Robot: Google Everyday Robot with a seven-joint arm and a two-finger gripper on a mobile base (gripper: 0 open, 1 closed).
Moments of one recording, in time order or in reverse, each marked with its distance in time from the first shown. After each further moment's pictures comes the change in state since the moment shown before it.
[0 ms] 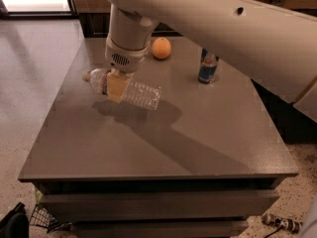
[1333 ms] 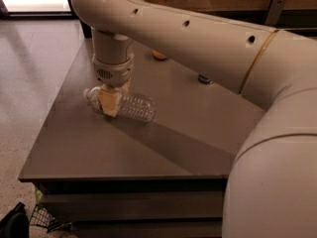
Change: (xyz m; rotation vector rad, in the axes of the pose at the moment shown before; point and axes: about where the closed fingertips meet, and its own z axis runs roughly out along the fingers) arm 0.002 0.009 0.054 -0.074 0.191 0.091
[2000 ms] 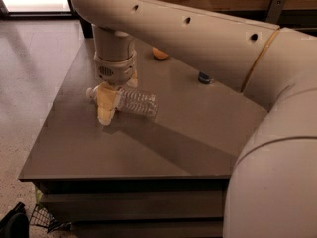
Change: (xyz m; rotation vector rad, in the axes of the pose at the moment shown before) arm 0.010 0.000 -0.009 0.008 0.034 0.059
